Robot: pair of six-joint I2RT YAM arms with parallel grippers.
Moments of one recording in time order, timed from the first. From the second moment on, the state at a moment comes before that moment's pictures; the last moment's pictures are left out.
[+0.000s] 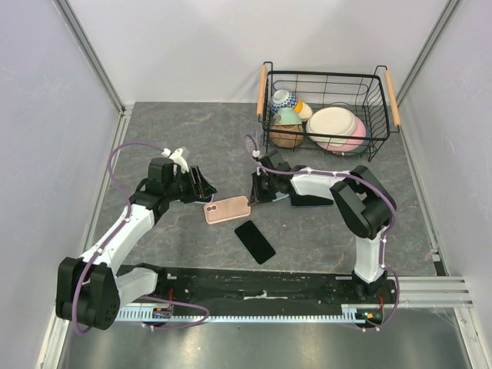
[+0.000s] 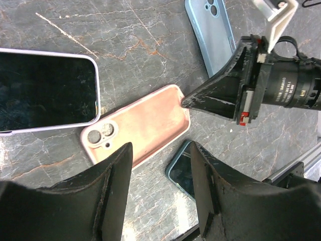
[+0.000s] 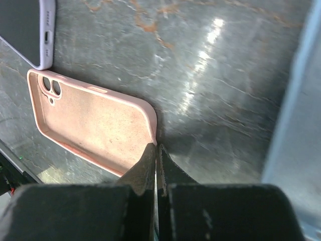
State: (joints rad) left arm -0.23 1.11 0.67 -0.22 0.37 -0.48; right arm 0.68 1.97 1.19 -0.16 -0.31 0.54
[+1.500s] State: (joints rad) left arm -0.23 1.31 0.59 -0.06 0.53 -0.50; right arm 0.56 1.36 0.71 -0.19 -0.10 0.48
